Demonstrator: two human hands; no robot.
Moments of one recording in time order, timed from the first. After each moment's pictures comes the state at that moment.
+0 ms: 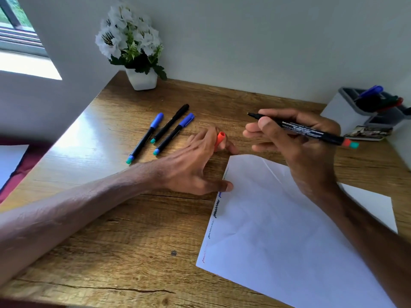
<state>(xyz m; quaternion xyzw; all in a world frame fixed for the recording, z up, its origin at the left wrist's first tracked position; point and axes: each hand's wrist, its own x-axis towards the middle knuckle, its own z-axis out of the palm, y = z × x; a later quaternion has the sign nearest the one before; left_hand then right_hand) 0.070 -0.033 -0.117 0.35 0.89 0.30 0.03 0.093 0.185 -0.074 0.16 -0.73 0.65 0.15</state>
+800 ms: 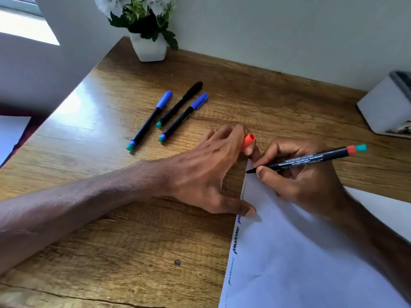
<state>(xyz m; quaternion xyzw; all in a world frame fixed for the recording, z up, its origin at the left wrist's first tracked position) 0.084 -0.028 -0.116 0.36 0.89 0.26 0.06 0.086 0.187 -0.110 0.26 -0.82 0.51 -0.02</state>
